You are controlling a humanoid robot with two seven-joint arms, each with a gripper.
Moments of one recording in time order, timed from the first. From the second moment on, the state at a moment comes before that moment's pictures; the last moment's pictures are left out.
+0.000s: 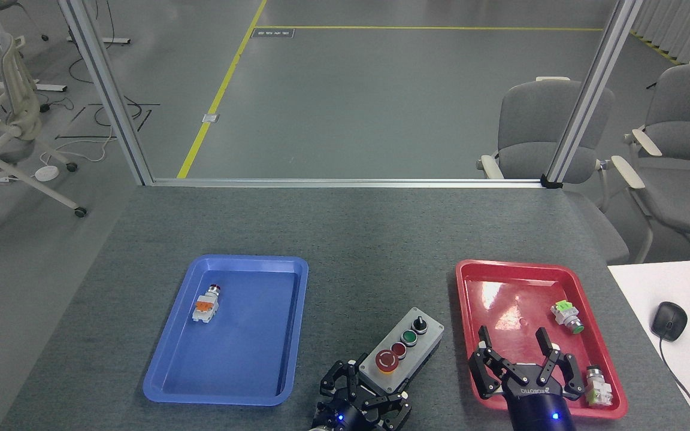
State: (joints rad) left arm -0.32 -0.13 -0.69 -0.88 -1.35 0.02 0.26; right arm 0.12 0.00 -0.03 -1.67 1.41 -0.05 -0.03
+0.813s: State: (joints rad) left arm -0.20 0.16 -0.45 -1.20 -1.33 -0.11 0.26; right arm 0.13 0.00 0.04 -1.66 1.42 -0.06 -0.02
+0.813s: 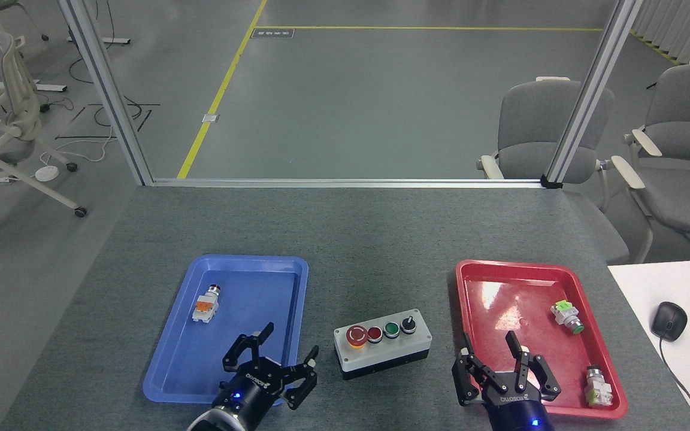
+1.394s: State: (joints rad) left arm -0.17 0.17 0.17 -1.25 -1.31 -0.29 0.26; right arm 0.13 0.01 0.11 -1.65 1.43 -0.05 -0.02
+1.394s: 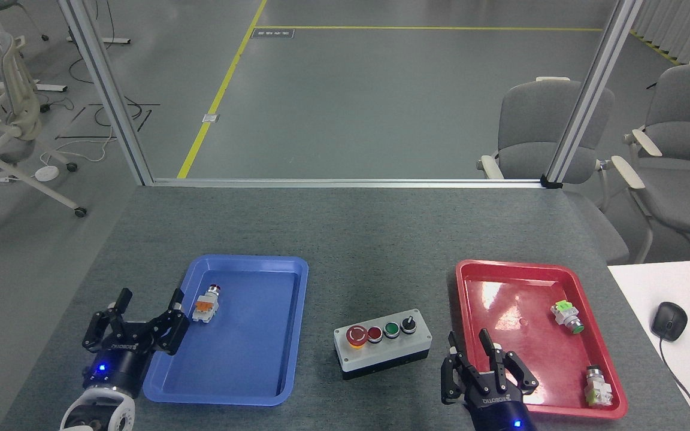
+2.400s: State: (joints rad) left arm -0.16 0.23 0.20 -1.22 -1.30 -0.31 0.21; right arm -0.08 0.10 0.36 -1.36 1.43 0.06 -0.04
